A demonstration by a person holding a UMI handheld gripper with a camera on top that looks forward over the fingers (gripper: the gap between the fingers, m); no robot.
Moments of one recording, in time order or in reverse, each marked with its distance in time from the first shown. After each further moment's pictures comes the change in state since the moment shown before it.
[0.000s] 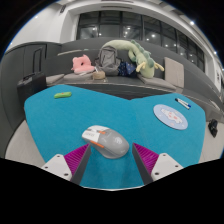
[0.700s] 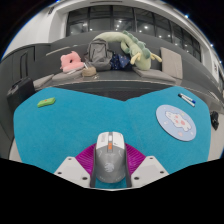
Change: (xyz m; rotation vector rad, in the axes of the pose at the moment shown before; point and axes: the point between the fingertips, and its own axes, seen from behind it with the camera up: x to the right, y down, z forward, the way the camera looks) arm 0.027 -0.036 0.089 -0.073 0.028 0.082
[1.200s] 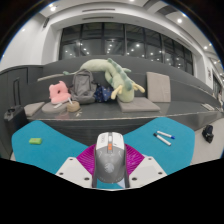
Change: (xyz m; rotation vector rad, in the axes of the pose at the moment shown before) arm 0.143 -0.191 -0.059 0.234 0.063 0.017
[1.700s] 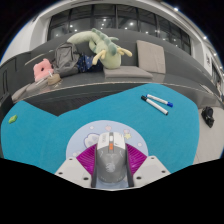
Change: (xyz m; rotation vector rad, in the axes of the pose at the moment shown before) arm 0.119 0.158 0.098 -0.252 0.046 0.040
